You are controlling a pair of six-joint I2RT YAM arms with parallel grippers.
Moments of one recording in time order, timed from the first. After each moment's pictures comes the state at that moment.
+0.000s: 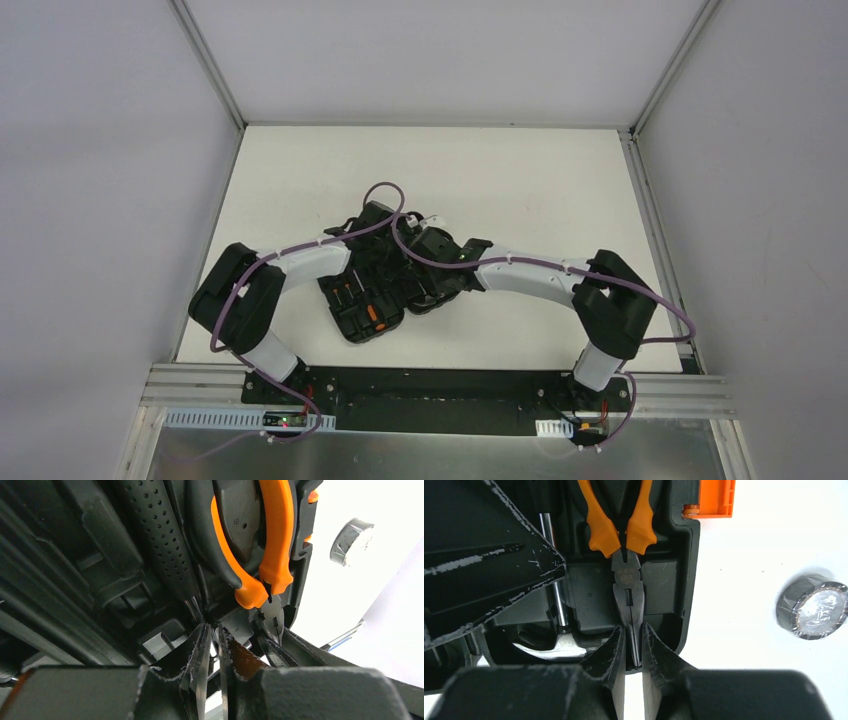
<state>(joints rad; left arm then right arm) -0.59 1.59 0.83 -0.20 0.25 -0.96 1.02 1.72 1.13 -0.55 0.35 0.44</state>
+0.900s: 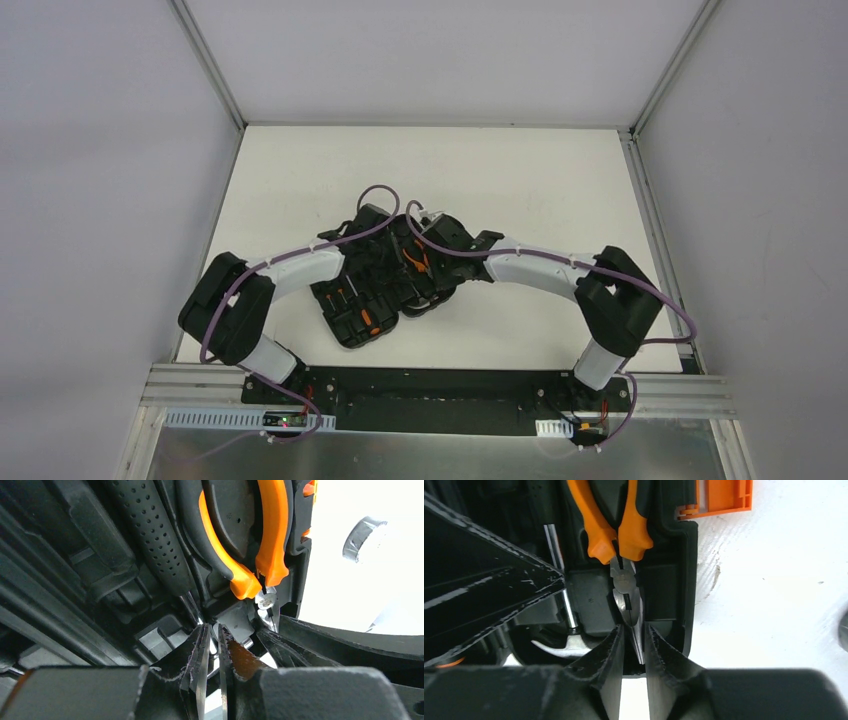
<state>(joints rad) -0.59 1.52 0.79 -0.23 0.21 -0.95 0.93 1.71 1.10 -0.46 0.13 0.48</state>
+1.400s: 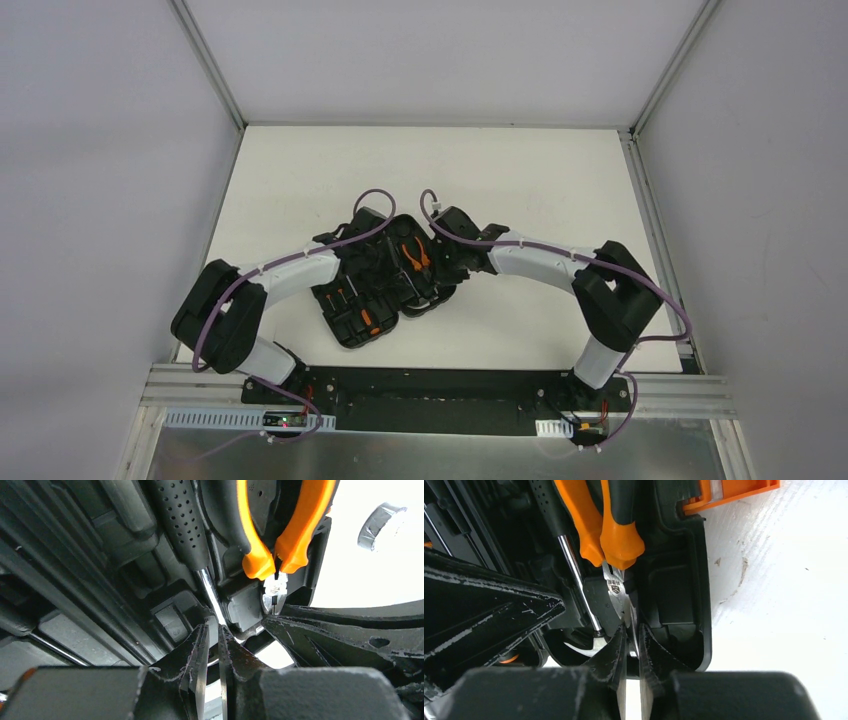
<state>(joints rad) -0.59 1.47 0.77 -0.30 0.21 -0.95 0.86 1.72 1.10 -0.45 -0.06 0.65</state>
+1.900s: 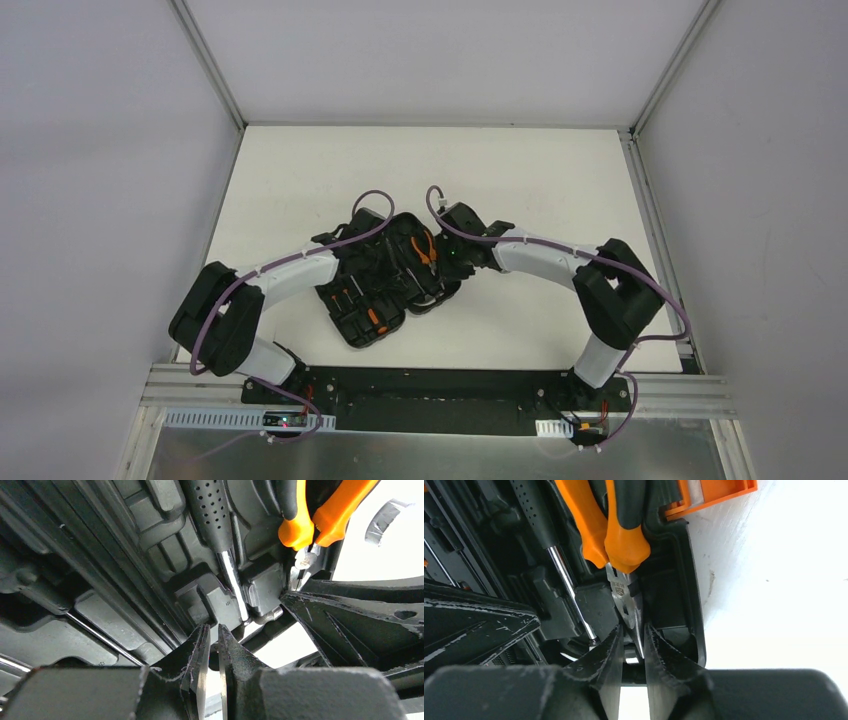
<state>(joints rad) -0.59 1.45 0.77 -0.34 0.20 -0.94 0.81 1.72 1.08 -0.43 -0.06 0.64</state>
